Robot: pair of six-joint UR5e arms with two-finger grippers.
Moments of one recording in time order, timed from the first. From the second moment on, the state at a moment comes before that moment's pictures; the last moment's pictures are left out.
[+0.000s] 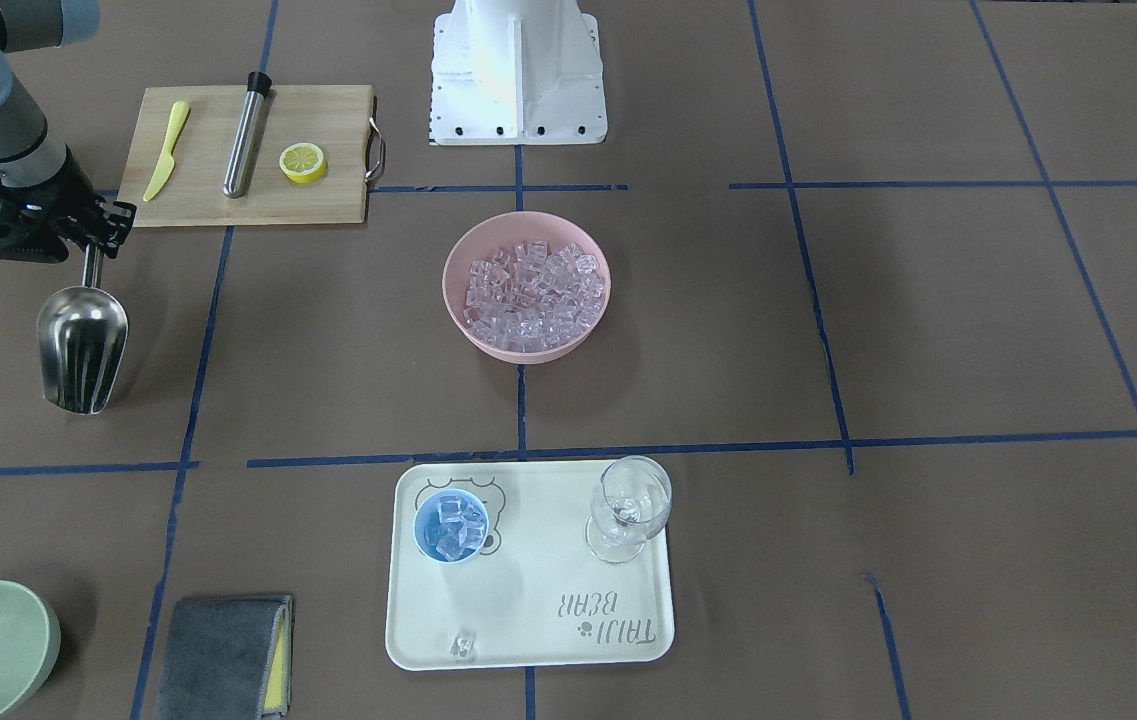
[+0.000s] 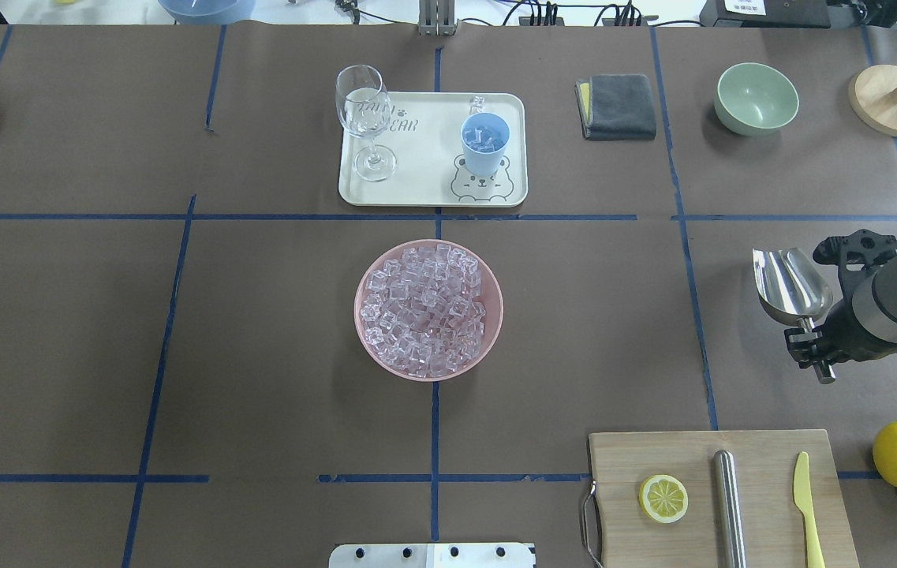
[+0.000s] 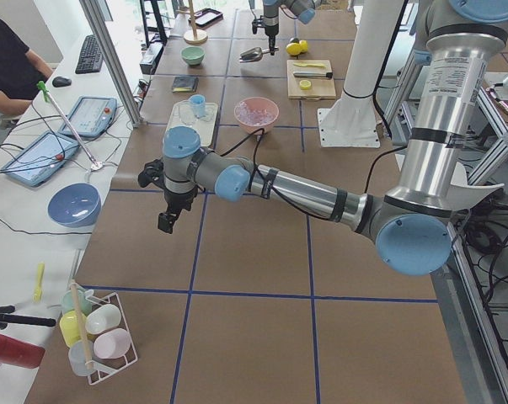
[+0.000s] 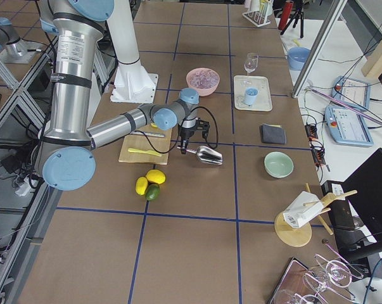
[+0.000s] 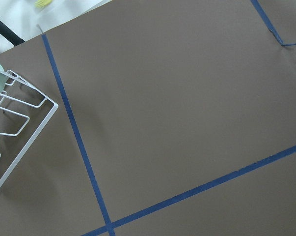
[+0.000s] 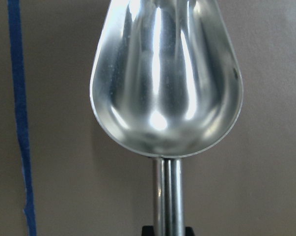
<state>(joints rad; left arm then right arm) -1.40 -1.75 -1.66 -1.76 -2.23 -0.02 0.73 -1.72 2.04 -1.45 2.03 0.97</state>
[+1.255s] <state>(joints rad) -1.40 -1.77 -1.65 -1.70 -2.23 -0.02 0.86 -1.73 2.08 -1.44 2.08 0.85</state>
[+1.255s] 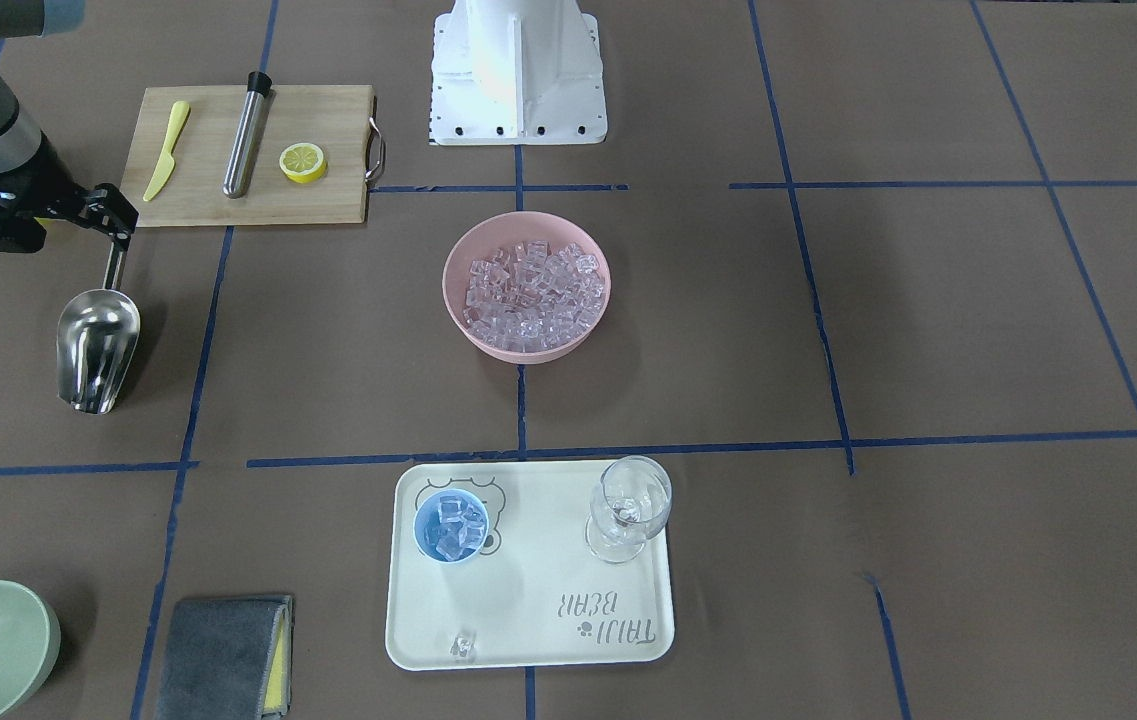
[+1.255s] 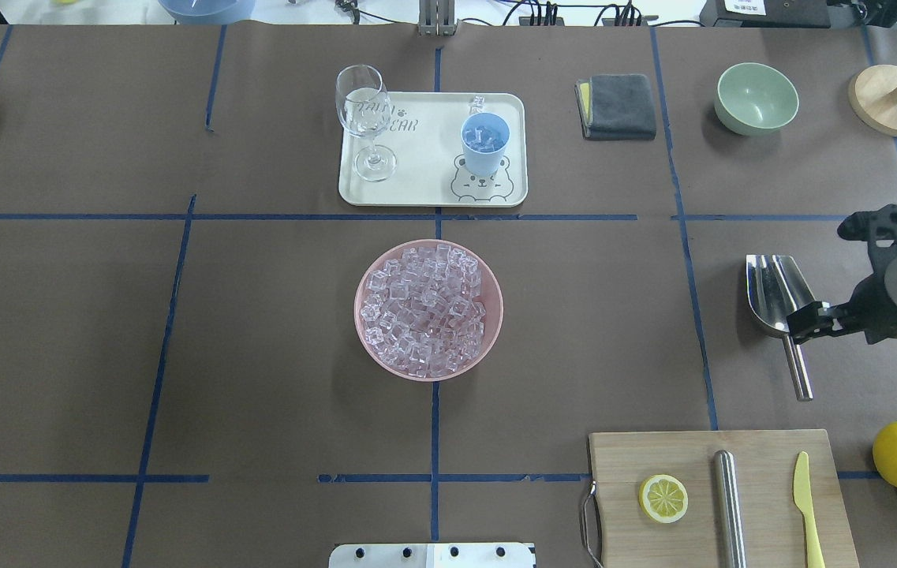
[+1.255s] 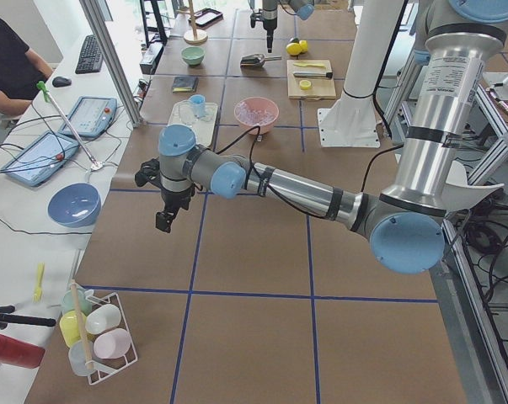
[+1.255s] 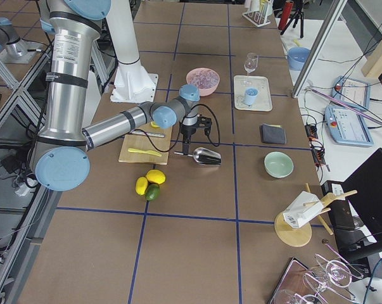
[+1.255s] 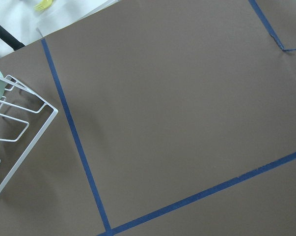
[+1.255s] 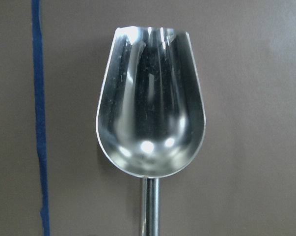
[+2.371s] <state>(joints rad) -1.54 -1.58 -1.61 -1.50 -2.28 0.33 1.47 -1.70 1.81 -1.44 2.33 0.08</state>
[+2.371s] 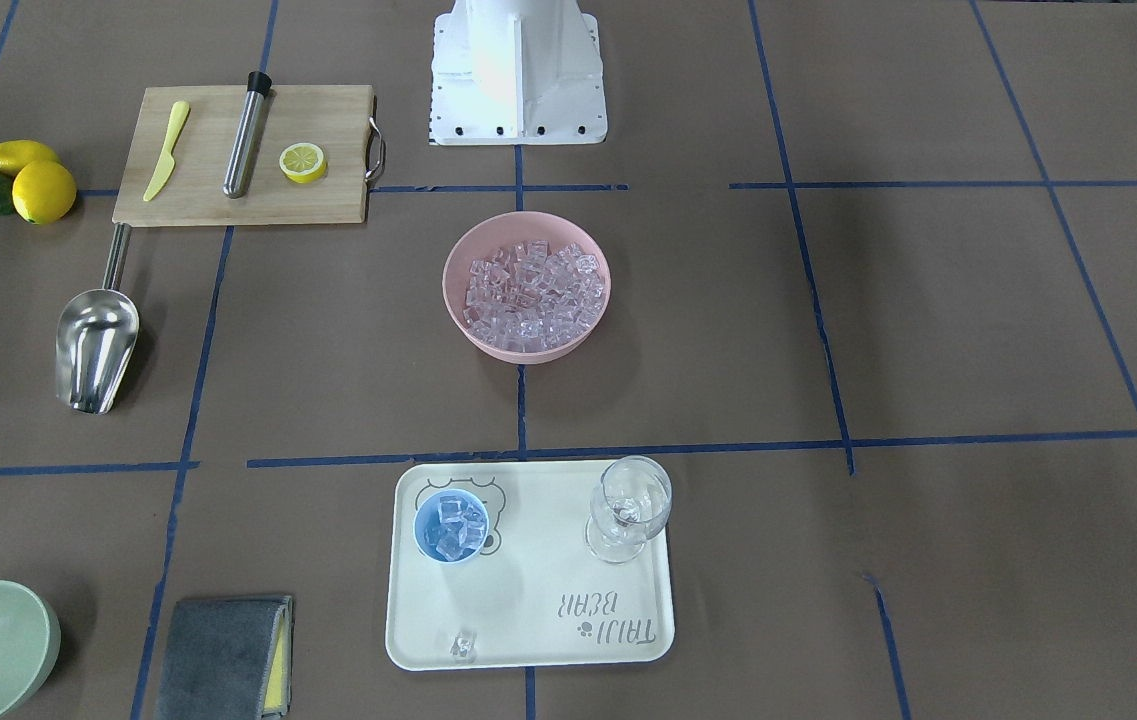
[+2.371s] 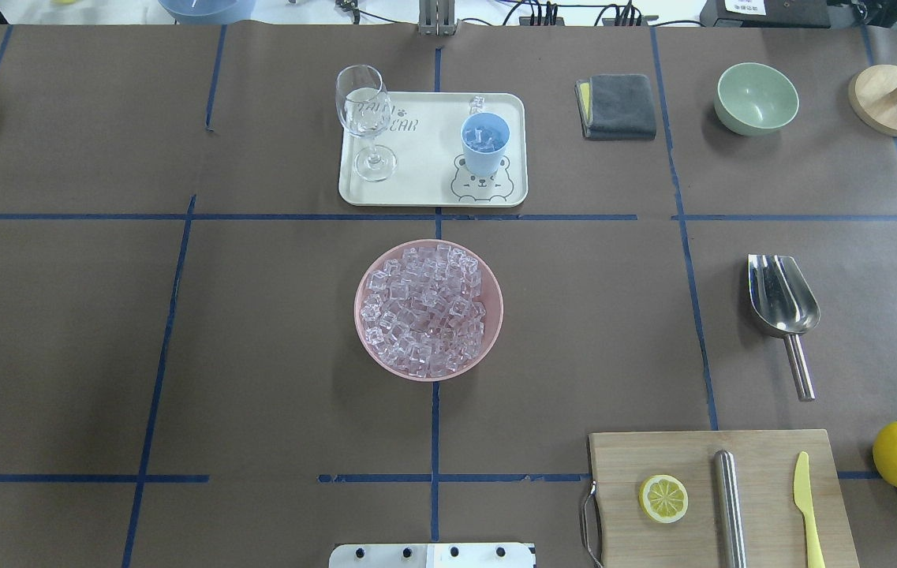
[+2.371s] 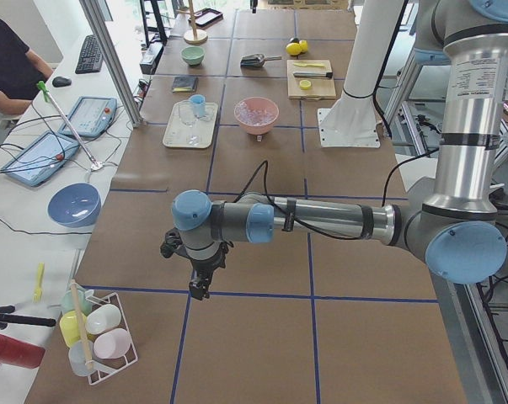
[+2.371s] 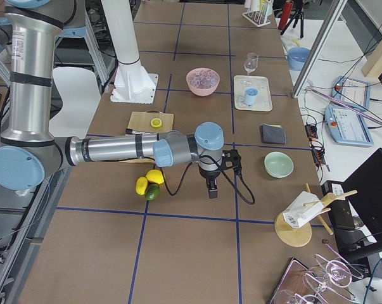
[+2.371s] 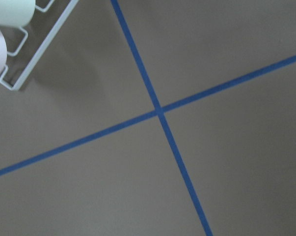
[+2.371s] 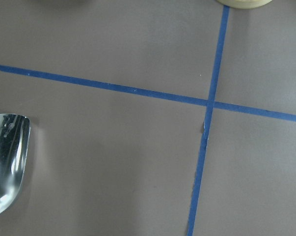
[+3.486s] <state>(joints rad) -1.55 -1.58 -1.65 -1.50 -2.33 0.01 1.58 -1.71 1.70 -1.46 2.45 0.04</state>
